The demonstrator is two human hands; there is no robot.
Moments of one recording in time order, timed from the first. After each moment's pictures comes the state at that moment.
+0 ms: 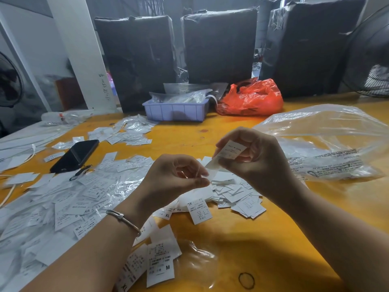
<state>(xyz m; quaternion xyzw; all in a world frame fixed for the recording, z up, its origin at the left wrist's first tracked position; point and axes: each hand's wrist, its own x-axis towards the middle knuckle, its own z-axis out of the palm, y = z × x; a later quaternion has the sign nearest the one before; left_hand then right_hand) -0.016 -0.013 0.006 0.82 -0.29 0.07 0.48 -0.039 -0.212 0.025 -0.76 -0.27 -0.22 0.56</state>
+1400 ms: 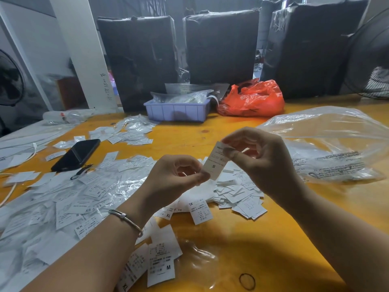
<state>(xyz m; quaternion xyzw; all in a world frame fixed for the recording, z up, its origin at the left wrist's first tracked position) -0.015 -0.014 0.005 0.82 -0.26 0.05 0.51 -0.034 -0.213 0.025 -0.78 -0.22 -0.27 0.52</state>
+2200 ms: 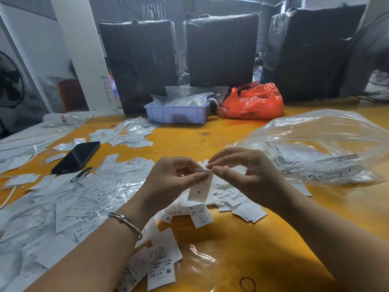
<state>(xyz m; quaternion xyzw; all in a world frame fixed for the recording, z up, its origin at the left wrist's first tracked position) -0.014 -0.014 0.005 0.81 -0.24 0.06 0.53 -0.030 -0.212 0.016 -0.84 -0.27 -0.18 0.43</state>
